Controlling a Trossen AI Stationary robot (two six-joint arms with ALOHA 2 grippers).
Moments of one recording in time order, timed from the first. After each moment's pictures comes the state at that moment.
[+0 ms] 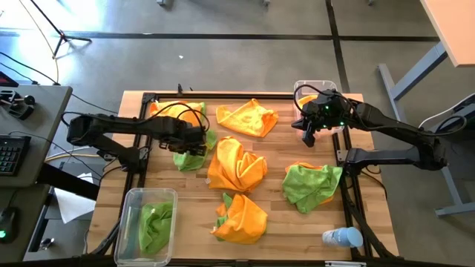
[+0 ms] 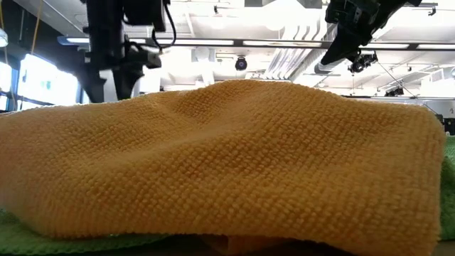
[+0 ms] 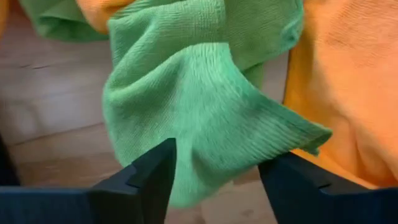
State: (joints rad) left arm 0.12 1.38 0.99 -1.06 -0.14 -1.25; right arm -0.44 0.95 0.94 -0.74 -0.16 -0.02
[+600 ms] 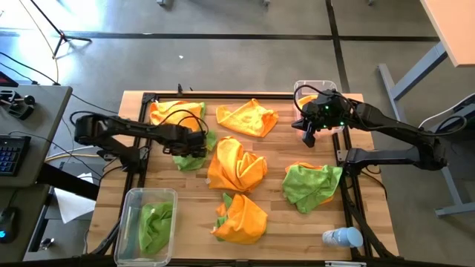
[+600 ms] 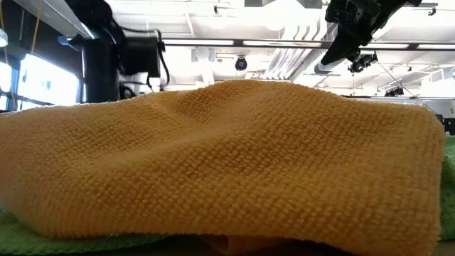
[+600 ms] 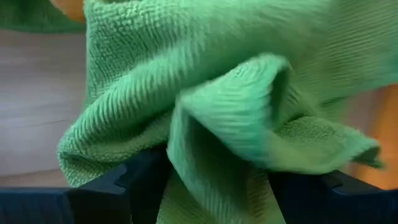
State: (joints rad) left arm 0.18 1.48 0.73 -0.73 -0.14 -1.25; right arm -0.44 0.95 0.94 -0.74 -0.17 -0.04
